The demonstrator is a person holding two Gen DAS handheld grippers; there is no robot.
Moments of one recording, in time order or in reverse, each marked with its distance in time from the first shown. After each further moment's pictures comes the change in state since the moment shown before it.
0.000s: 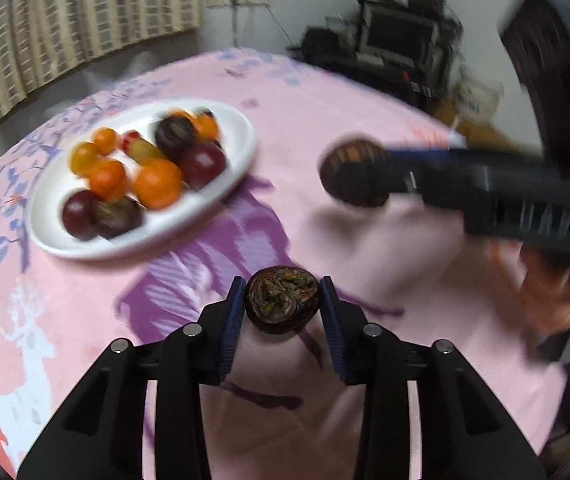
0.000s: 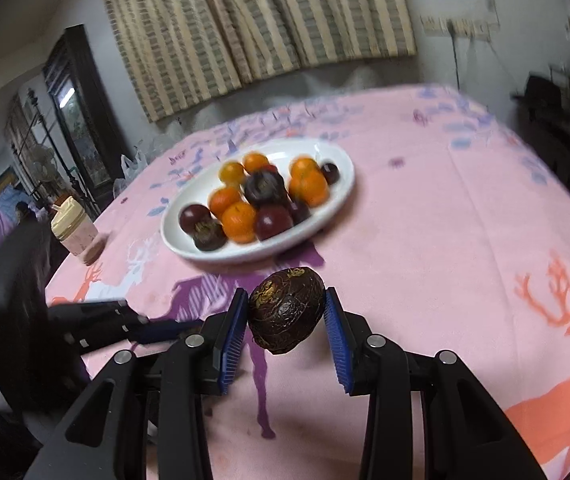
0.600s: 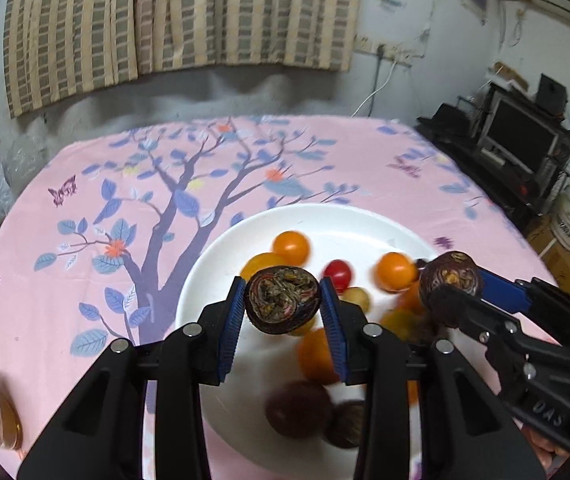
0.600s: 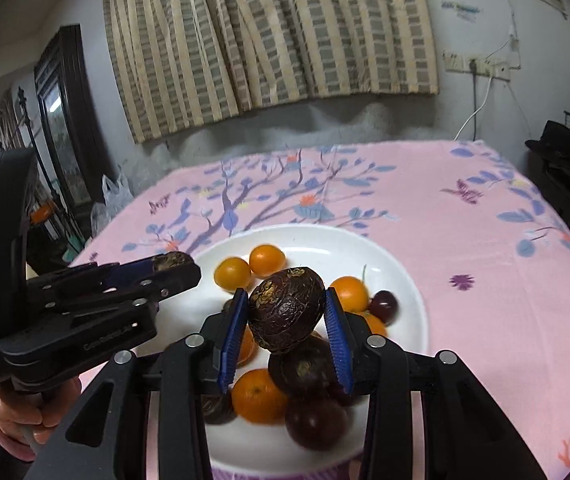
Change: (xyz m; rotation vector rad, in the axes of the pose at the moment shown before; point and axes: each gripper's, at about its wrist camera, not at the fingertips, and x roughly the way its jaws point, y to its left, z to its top) left arm 0.030 0.176 0.105 -0.297 -0.093 0.261; right arm 0.126 0.036 0.106 -0.057 -0.035 -0.095
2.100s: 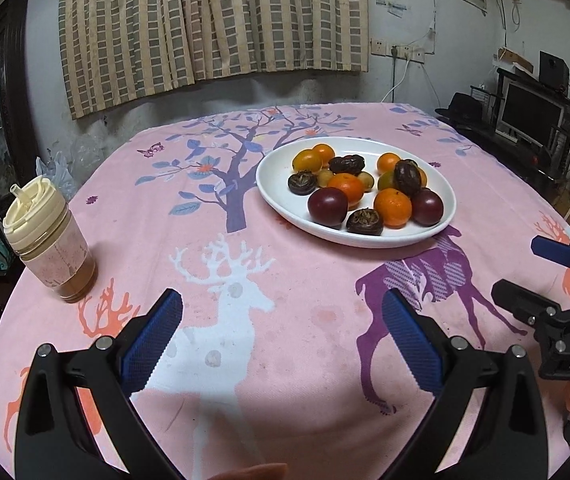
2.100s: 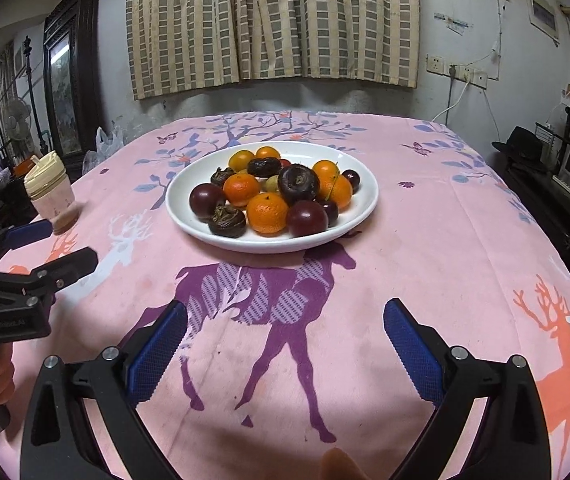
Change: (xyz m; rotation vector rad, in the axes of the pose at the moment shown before) left arm -0.143 -0.007 -0.158 0.028 -0.070 0.164; right arm -0.114 0.028 -0.130 -0.104 0.030 -0.117
